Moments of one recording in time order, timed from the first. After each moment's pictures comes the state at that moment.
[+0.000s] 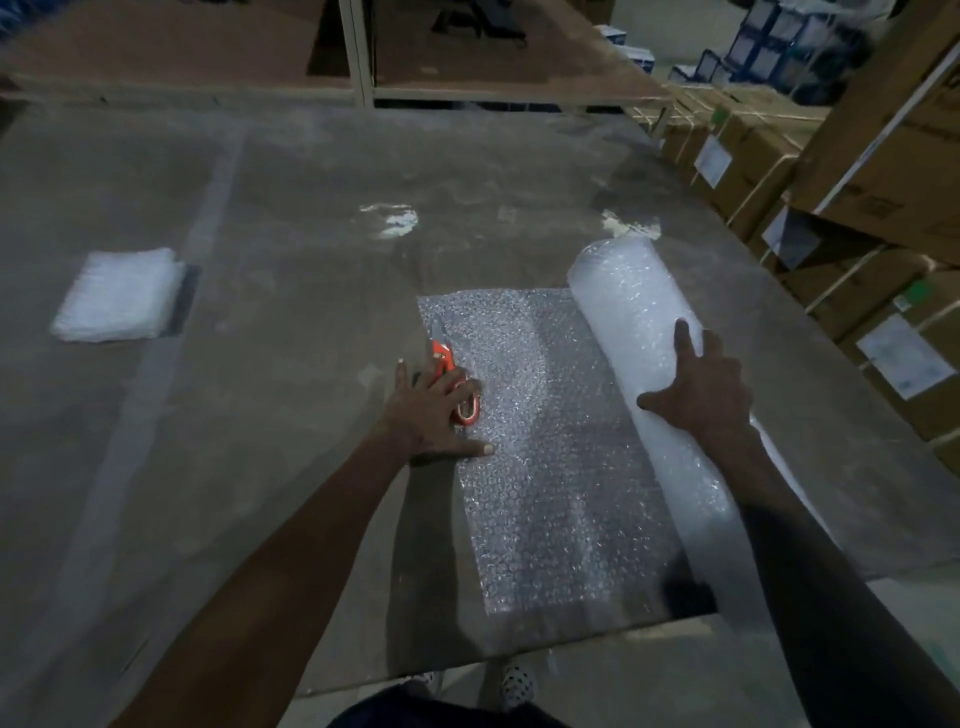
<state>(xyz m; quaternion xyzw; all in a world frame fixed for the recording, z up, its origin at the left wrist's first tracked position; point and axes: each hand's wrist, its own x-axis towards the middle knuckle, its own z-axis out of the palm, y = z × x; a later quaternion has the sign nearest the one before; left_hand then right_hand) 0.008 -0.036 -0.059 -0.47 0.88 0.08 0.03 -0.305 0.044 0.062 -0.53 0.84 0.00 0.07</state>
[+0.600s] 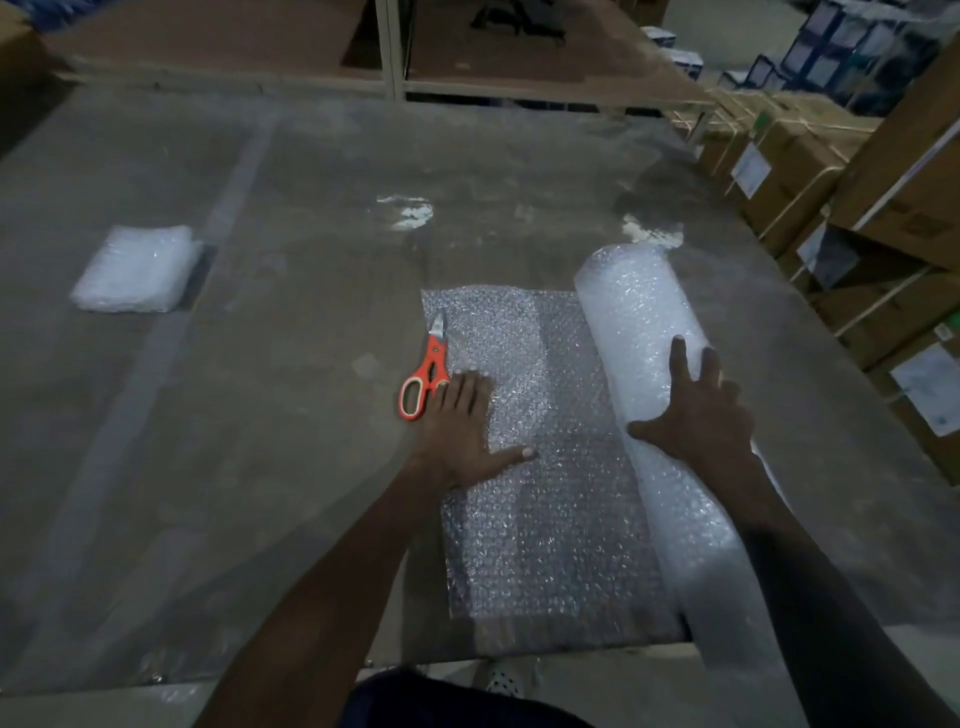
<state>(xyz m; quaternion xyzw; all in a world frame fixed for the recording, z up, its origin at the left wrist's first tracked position) -0.057 0.012 -0.070 -0.56 0.82 0.11 -0.08 -0.323 0.046 0.045 -0.58 0.81 0.03 0.04</state>
